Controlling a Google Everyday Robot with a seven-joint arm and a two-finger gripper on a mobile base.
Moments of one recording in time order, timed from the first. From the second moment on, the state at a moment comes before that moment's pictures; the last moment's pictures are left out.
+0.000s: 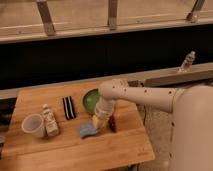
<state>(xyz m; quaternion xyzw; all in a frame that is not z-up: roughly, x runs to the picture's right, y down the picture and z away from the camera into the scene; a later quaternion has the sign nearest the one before) -0.031 0.206 0.807 -0.46 0.11 0.49 0.73</state>
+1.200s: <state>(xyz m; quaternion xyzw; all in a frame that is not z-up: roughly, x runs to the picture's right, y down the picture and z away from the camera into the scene) -0.110 0.182 0.708 -0.54 0.02 0.37 0.76</state>
